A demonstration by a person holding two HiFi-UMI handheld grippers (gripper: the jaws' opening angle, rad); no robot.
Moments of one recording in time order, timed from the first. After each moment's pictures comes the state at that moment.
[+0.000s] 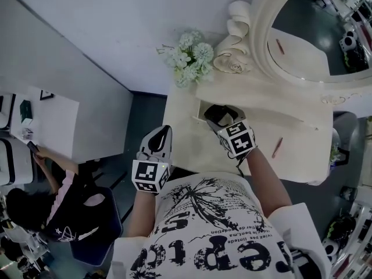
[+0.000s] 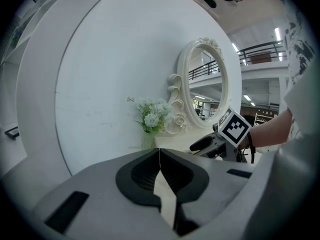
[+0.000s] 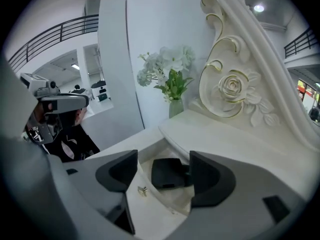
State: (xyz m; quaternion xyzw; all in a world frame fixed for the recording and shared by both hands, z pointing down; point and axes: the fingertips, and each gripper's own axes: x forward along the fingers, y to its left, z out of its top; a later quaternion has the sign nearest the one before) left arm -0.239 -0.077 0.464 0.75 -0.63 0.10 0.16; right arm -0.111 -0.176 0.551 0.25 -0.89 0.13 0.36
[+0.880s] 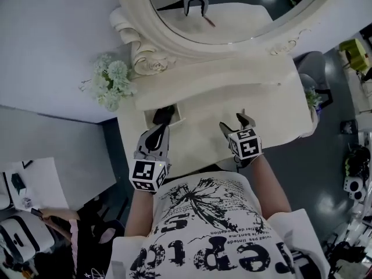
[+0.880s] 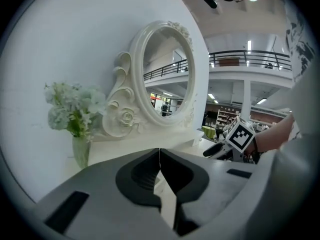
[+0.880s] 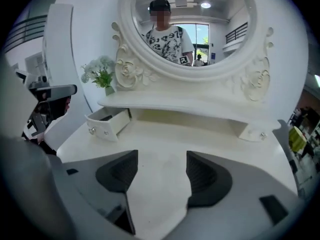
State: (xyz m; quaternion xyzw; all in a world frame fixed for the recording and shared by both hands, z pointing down) left arm -0.080 -0.143 0.474 0.86 -0.46 0.12 0.15; right arm 0.143 -0.150 0.583 0.49 -0.76 0.25 0.35
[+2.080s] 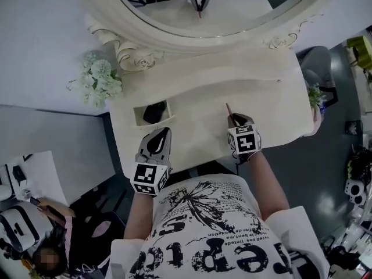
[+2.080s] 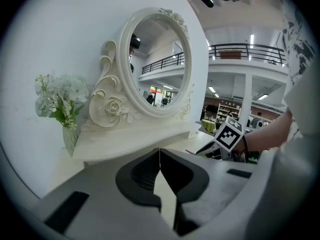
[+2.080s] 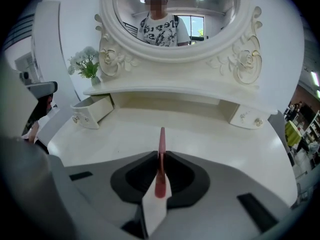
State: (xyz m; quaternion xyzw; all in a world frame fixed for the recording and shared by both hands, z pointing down) left arm -0.026 -0.123 0.493 0.86 -0.46 0.16 0.17; right arm 0.202 -0.153 0.624 0.50 -0.73 0.27 0.38
